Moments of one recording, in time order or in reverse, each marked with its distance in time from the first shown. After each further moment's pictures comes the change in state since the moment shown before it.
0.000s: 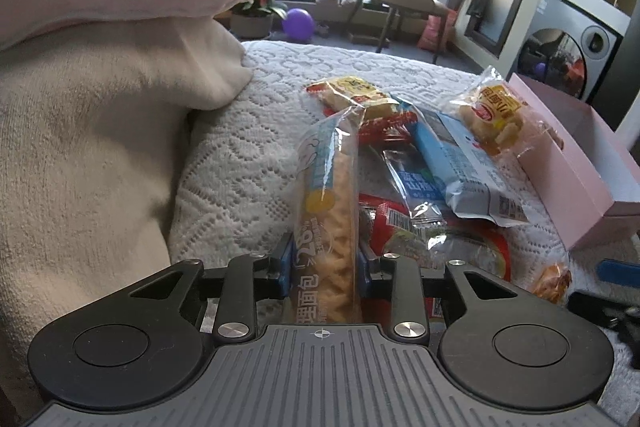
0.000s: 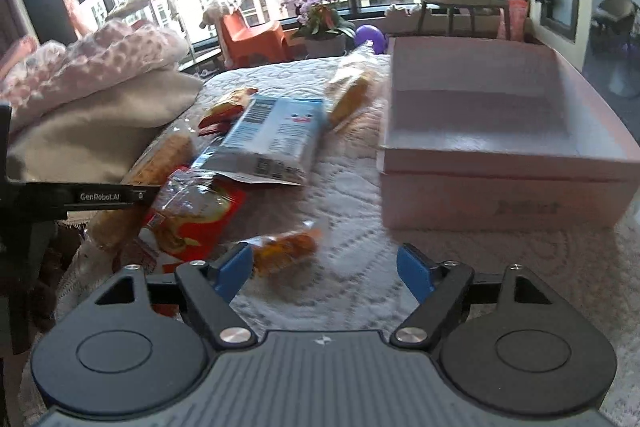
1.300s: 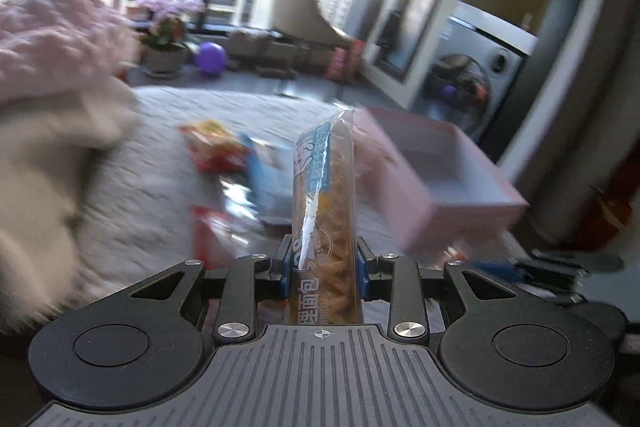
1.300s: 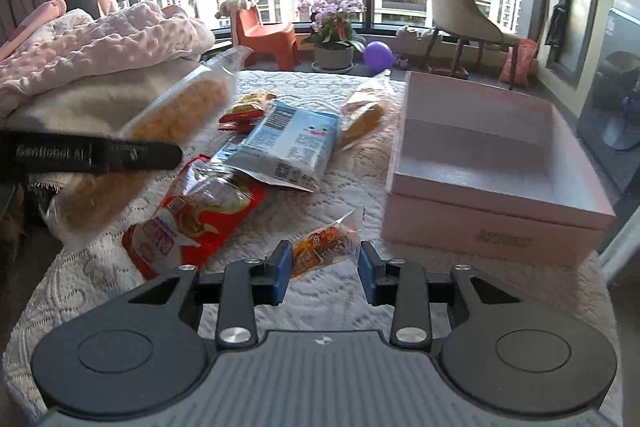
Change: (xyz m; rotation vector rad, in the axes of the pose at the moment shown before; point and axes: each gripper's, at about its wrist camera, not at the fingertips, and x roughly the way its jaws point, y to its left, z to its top) left arm -0.076 -0.072 -0.015 0.063 -0.091 -0.282; right arm -0.040 0.017 -0.002 -0.138 -0.030 -0.044
